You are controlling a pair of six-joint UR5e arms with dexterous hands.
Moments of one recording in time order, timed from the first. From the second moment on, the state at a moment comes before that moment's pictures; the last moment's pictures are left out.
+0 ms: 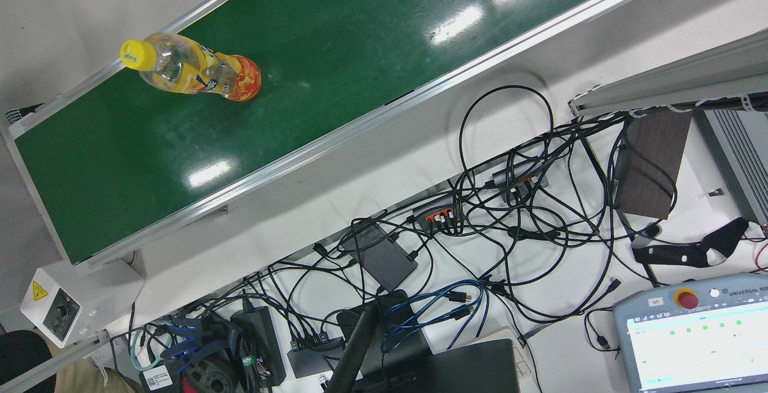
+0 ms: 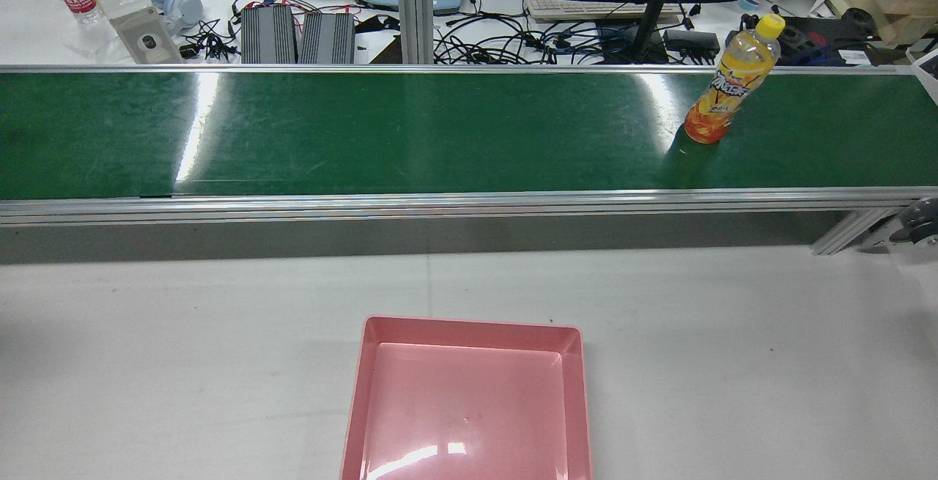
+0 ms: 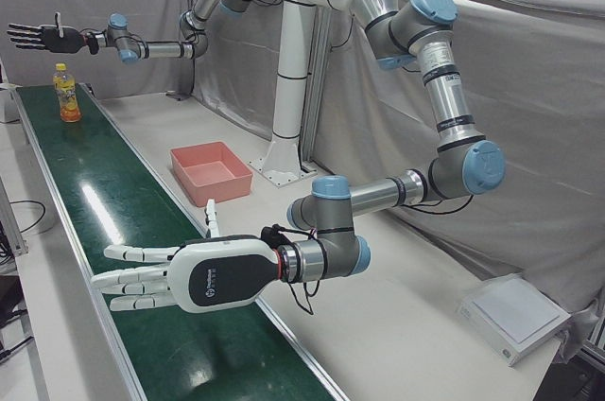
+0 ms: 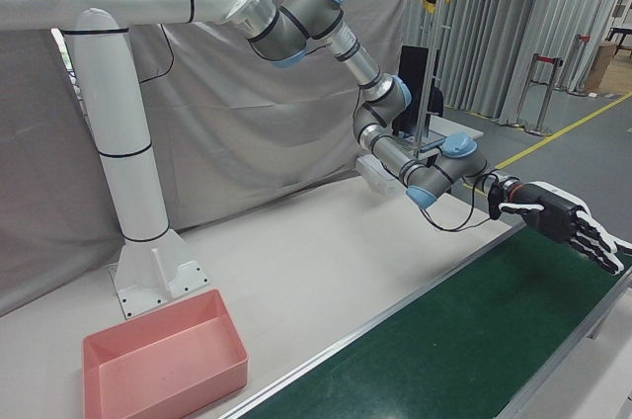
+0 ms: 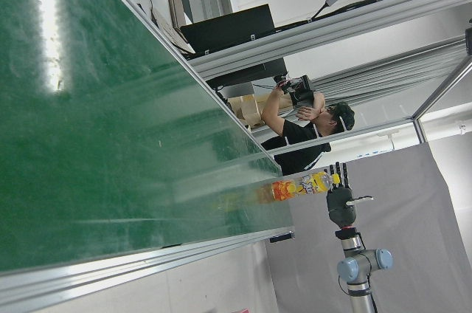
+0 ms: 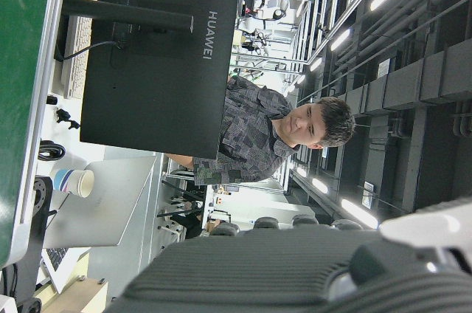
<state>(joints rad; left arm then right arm) -1.36 -1.75 -1.53 -0.17 1.49 0.32 1.57 -1.50 1.58 -3.22 -1.58 -0.10</state>
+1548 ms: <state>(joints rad) -1.36 -1.75 -1.53 -0.17 1.49 0.32 1.57 -1.50 1.58 -3.22 -1.58 -0.10</state>
